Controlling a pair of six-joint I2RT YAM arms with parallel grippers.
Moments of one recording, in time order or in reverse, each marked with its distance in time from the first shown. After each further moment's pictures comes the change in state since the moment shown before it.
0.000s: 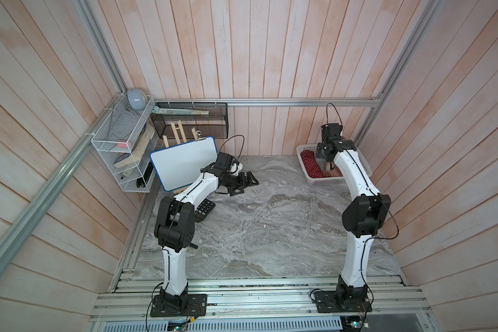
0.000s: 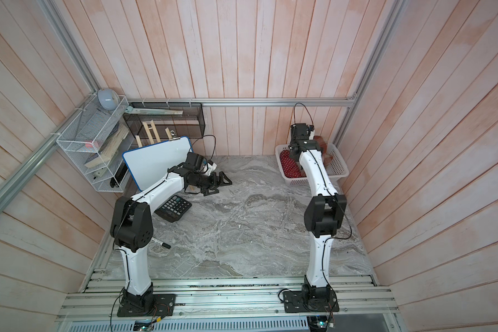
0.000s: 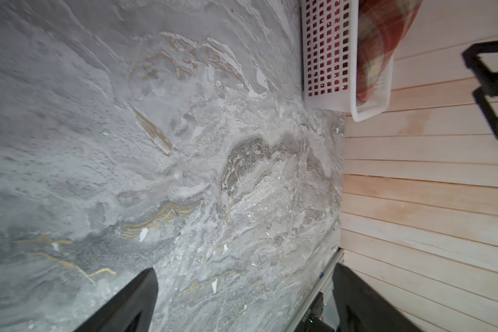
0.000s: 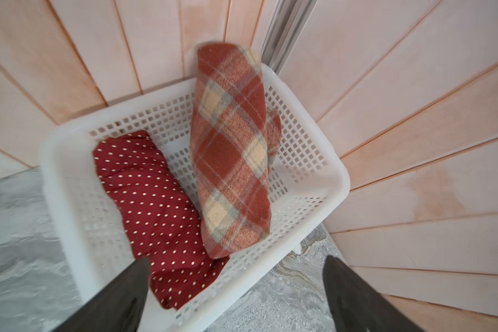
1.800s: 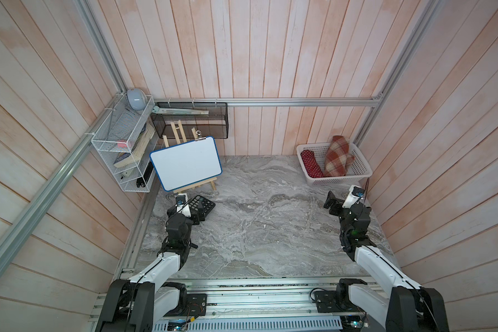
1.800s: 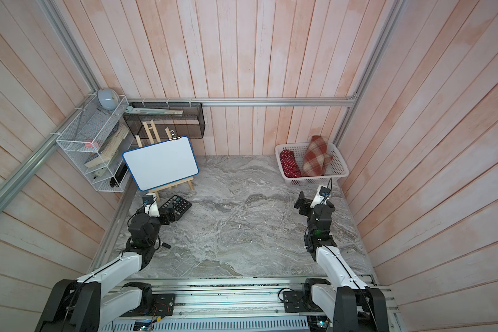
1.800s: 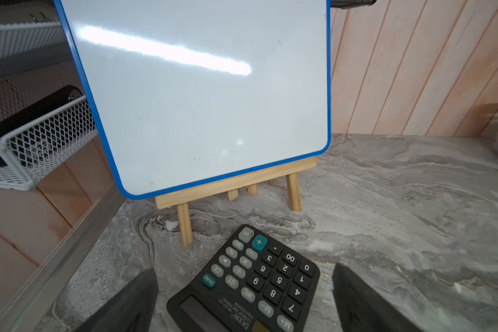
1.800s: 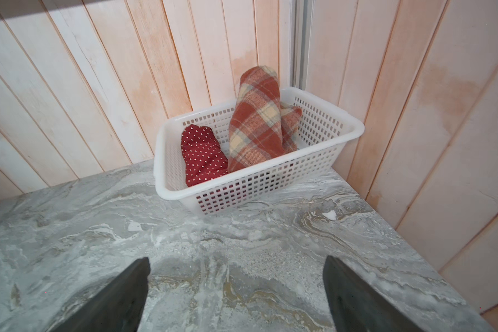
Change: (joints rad) left arm 0.246 -0.855 -1.428 1.311 -0.760 0.528; right arm -0.132 -0.999 -1.766 1.359 -0.376 -0.107
